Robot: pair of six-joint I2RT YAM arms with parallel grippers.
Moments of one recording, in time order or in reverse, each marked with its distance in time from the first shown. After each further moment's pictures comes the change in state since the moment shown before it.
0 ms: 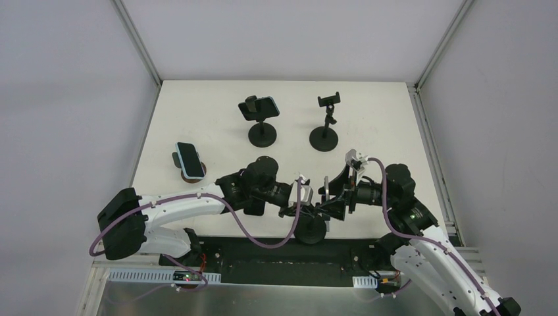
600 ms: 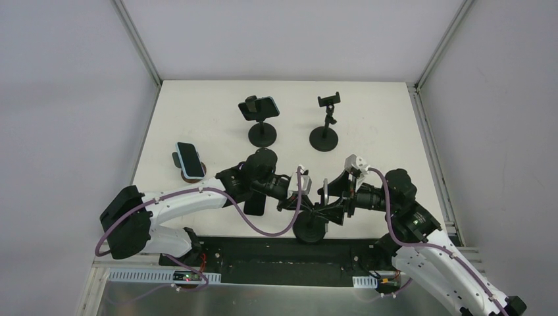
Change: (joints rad) left arm 0.085 0.033 0.031 -0.037 0.085 -0.037; right arm 0.107 -0.046 -0.001 -0.018 0.114 -0.076
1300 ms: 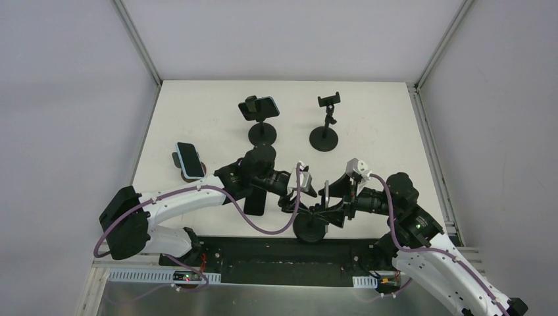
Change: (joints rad) left arm 0.014 -0.006 0.037 0.002 0.068 0.011; right arm 0.036 -0.052 -0.010 -0.024 0.062 -0.047
